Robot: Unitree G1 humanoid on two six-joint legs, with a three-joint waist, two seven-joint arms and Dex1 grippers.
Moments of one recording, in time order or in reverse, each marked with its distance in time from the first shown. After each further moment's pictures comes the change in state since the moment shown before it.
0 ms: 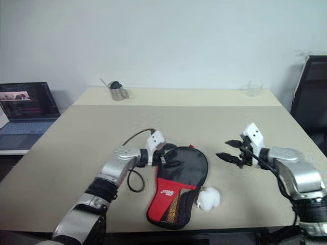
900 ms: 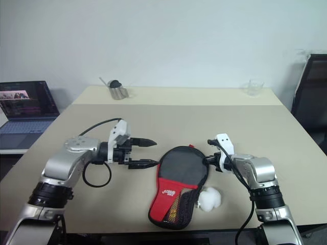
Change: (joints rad) left arm 0.127 0.313 0.086 -0.402 -0.244 0.290 -0.177; right arm -0.118 0.277 0.072 0.112 -0.062 0.353 -0.374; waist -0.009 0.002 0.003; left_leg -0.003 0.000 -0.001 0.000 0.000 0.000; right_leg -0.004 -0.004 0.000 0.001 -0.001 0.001
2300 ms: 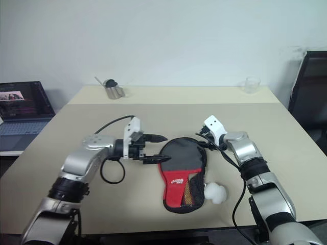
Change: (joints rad) left arm -0.101 -0.145 -0.083 0.100 0.059 -0.076 0.061; right arm -0.314 -0.025 0.182 0.494 -0.342 -0.562 0.279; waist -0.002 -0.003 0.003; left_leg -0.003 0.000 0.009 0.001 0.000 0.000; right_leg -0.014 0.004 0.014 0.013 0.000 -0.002
